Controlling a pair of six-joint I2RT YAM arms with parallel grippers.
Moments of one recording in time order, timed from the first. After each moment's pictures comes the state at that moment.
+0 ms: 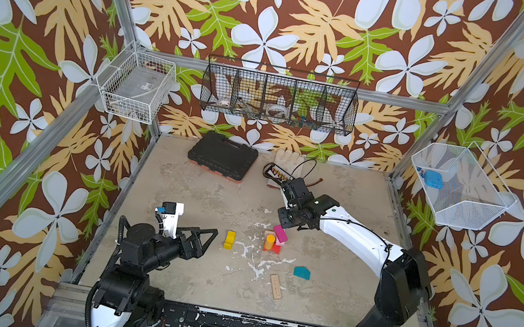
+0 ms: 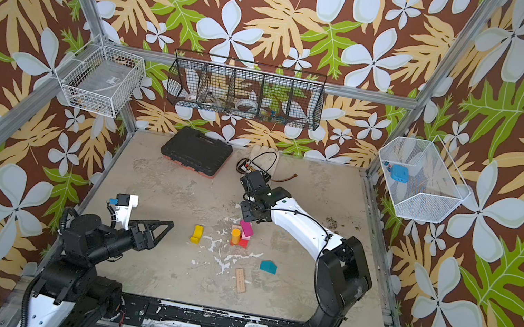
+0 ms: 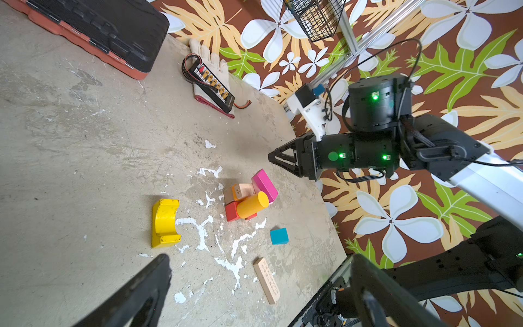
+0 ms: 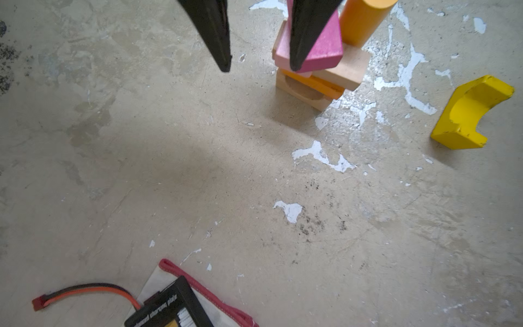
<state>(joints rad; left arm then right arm) -0.13 0.29 0.47 -0.47 0.57 -0.67 0.67 1.76 1.40 -0.76 0.17 0.22</state>
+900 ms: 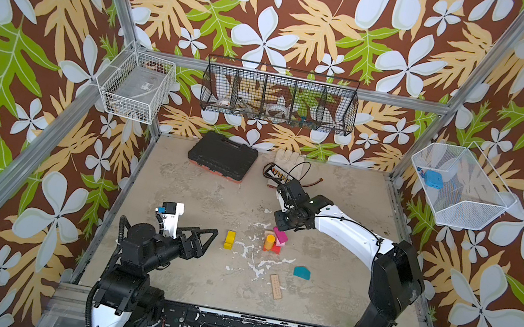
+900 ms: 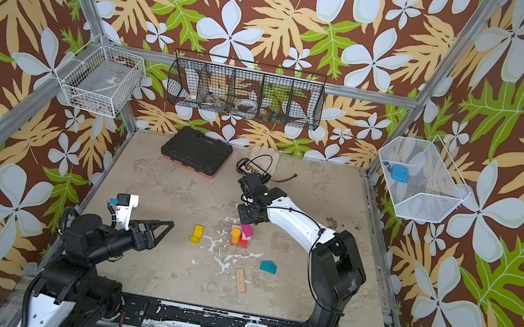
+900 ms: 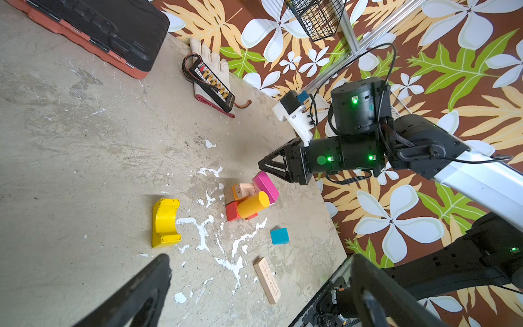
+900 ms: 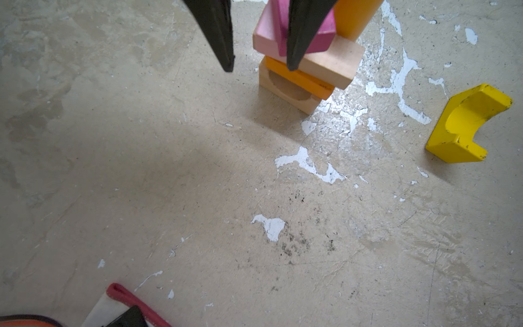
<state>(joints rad) -0.13 0.29 0.46 -0.46 0.57 -0.67 0.67 1.80 1.40 -0.75 0.09 0.21</state>
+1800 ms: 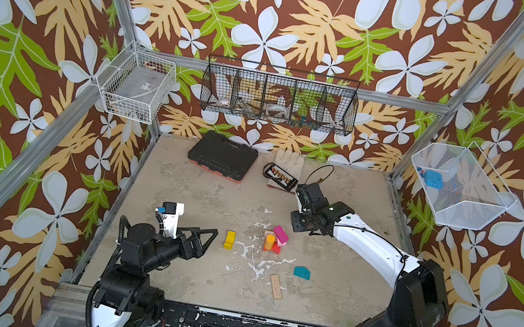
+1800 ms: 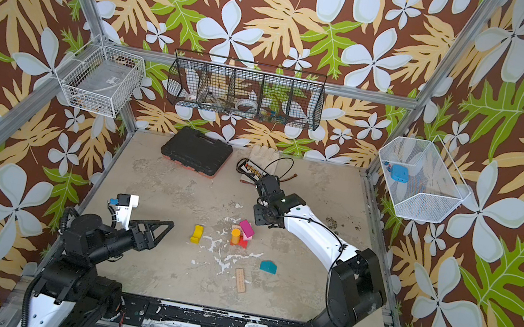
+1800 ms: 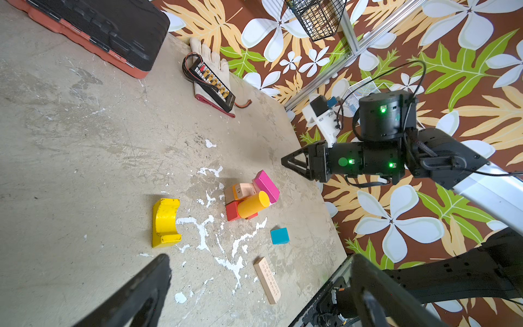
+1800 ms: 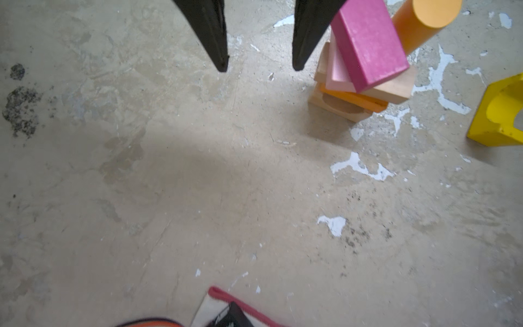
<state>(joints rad) -0.13 0.29 0.46 -0.46 0.57 -0.67 0.60 1.62 1.22 -0.72 0.16 0.25</state>
